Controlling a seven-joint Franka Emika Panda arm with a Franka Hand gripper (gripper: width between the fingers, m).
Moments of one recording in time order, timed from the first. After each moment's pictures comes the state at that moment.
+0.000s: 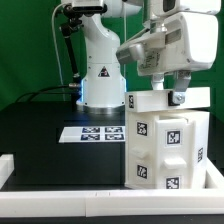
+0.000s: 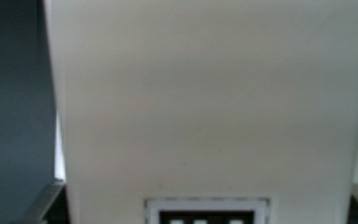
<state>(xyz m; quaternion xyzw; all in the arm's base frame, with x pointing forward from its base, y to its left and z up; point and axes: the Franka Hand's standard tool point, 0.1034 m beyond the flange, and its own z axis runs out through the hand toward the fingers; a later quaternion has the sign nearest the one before) 0.588 0.074 0.148 0.68 0.72 0.06 0.10</state>
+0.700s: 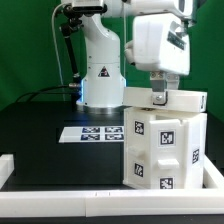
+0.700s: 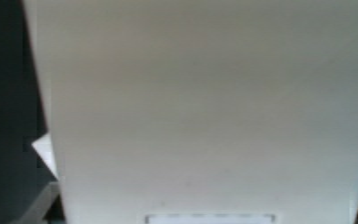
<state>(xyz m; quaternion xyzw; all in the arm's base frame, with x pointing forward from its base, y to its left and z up) 0.587 0.073 0.147 0.89 0.45 0.09 0.05</state>
